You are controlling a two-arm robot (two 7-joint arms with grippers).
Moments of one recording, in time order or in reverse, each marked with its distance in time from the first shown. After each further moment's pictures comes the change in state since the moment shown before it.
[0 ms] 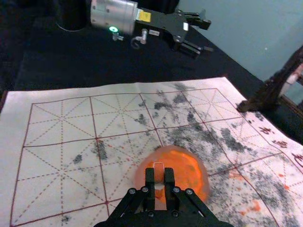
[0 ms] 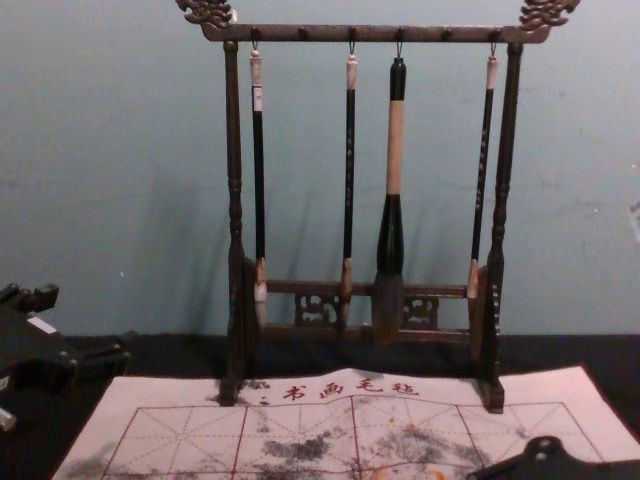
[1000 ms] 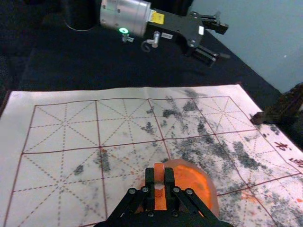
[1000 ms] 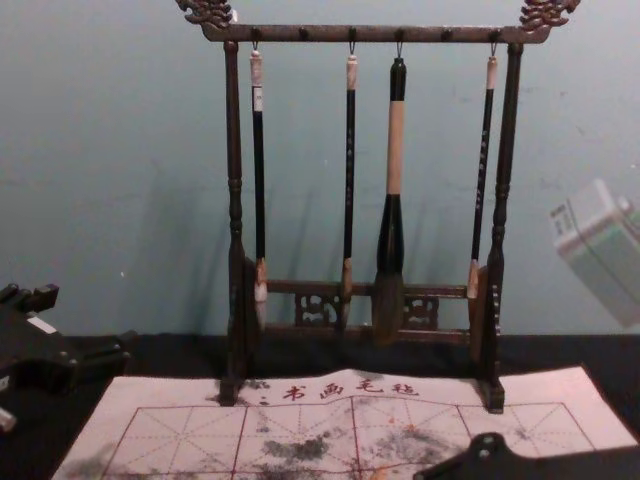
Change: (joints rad) left arm 0.000 0.000 0.000 0.000 0.000 0.000 0.000; right arm 0.073 -0.050 -0.067 0.045 -0.033 0.004 0.018
